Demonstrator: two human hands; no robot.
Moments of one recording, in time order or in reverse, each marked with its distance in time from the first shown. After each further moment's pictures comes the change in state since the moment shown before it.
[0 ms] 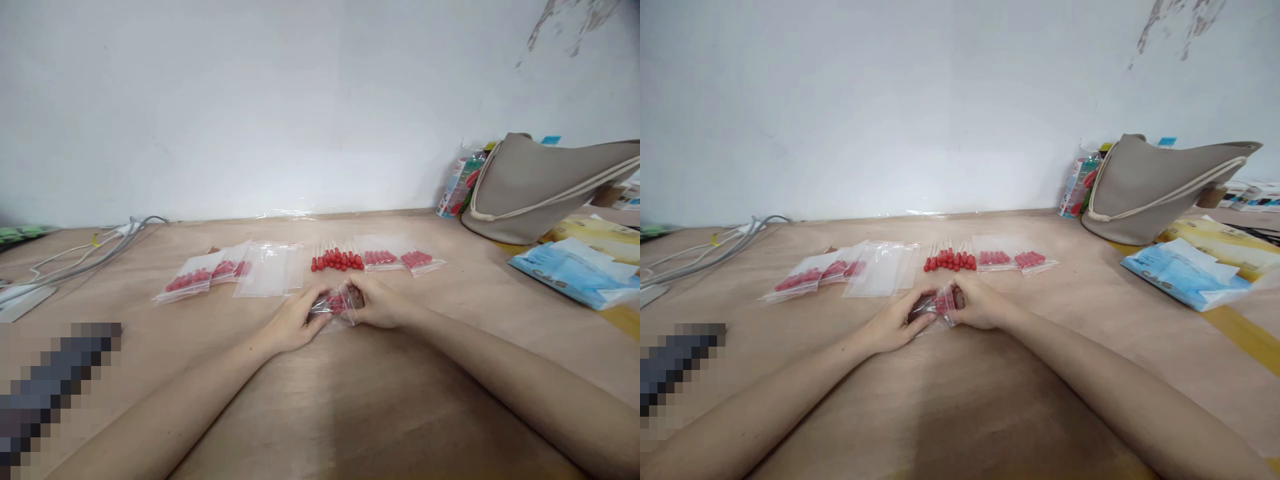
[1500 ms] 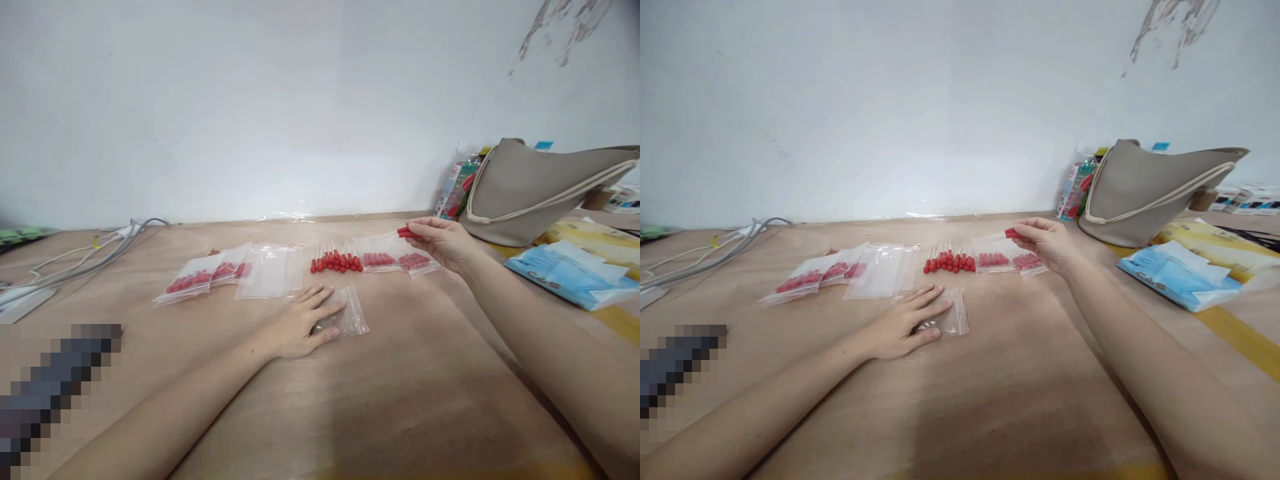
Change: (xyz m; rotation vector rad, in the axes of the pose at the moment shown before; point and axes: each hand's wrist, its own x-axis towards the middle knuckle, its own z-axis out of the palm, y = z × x) left_hand -0.001 0.002 -0.004 0.239 -0.248 0.038; right_hand -0.003 0.043 -0.116 0.633 0.664 0.277
